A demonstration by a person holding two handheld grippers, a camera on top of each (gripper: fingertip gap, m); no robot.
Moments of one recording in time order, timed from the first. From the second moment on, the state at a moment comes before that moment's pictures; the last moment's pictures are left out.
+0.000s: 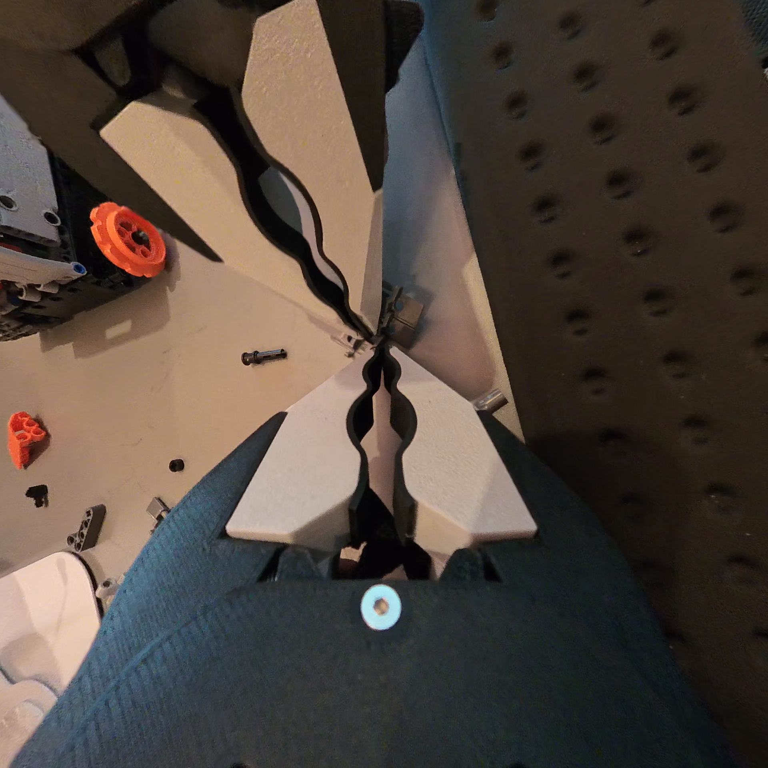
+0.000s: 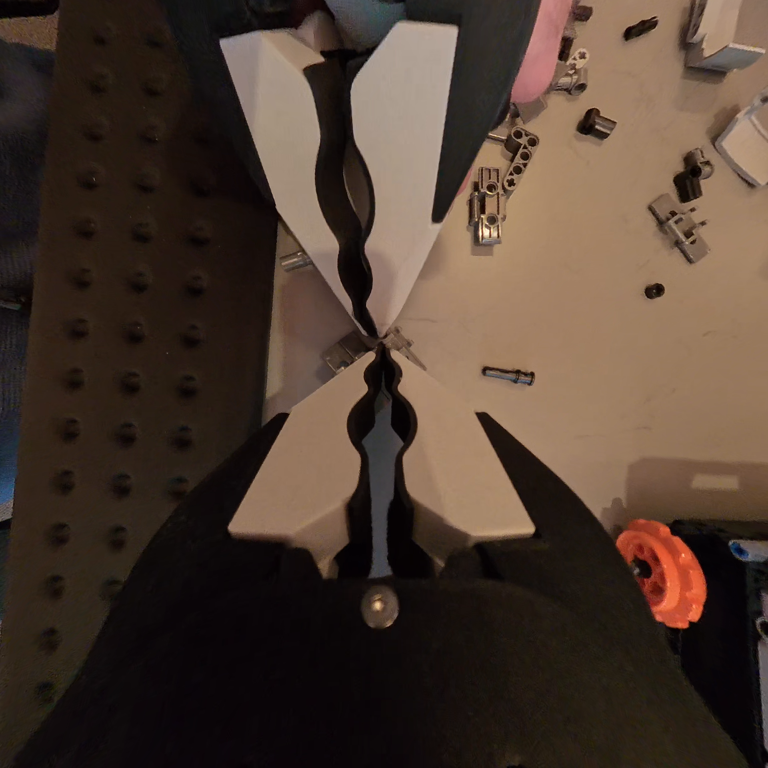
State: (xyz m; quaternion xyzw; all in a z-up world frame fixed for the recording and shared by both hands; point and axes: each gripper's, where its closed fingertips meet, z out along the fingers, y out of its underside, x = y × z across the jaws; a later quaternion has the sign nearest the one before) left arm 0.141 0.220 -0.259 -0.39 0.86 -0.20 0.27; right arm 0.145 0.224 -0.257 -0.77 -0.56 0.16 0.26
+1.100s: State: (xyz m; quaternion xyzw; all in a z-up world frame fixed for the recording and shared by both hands) left arm 0.148 0.223 -0.261 -0.44 0.83 -0.19 0.28; right arm 0.162 0.219 -0.259 -0.78 -0.52 0.11 0.34
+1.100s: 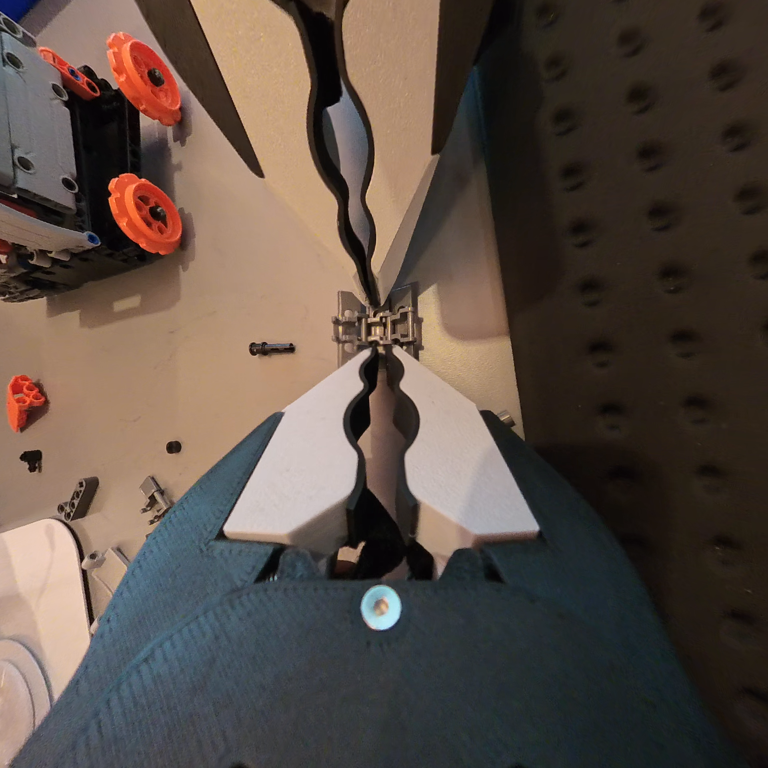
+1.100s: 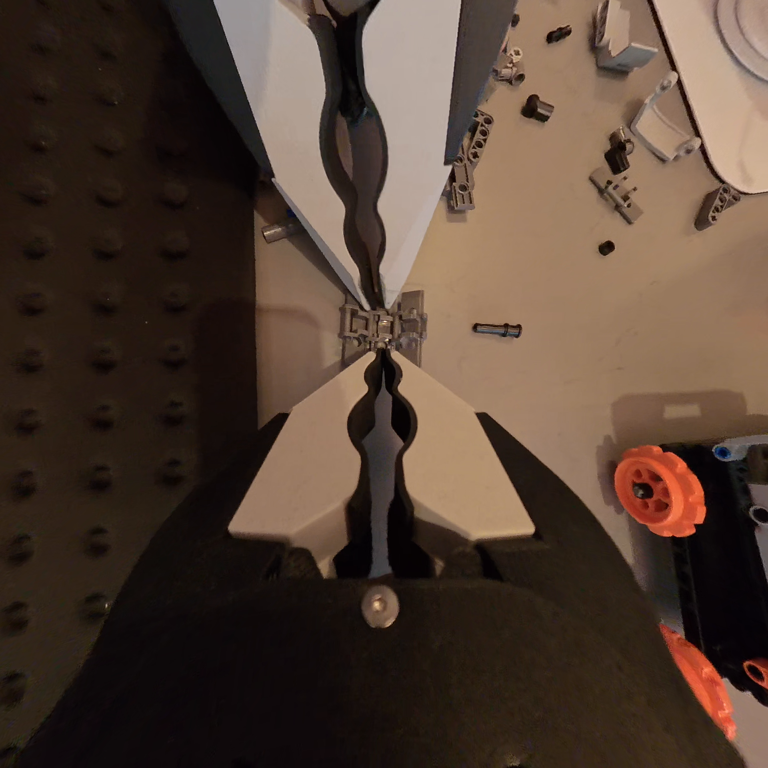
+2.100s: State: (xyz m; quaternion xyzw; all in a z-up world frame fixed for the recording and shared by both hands) left arm 0.151 0.219 -0.258 -0.37 0.85 -0.08 0.36; right arm 0.152 0.230 -0.253 -0.79 -0.50 0.12 0.33
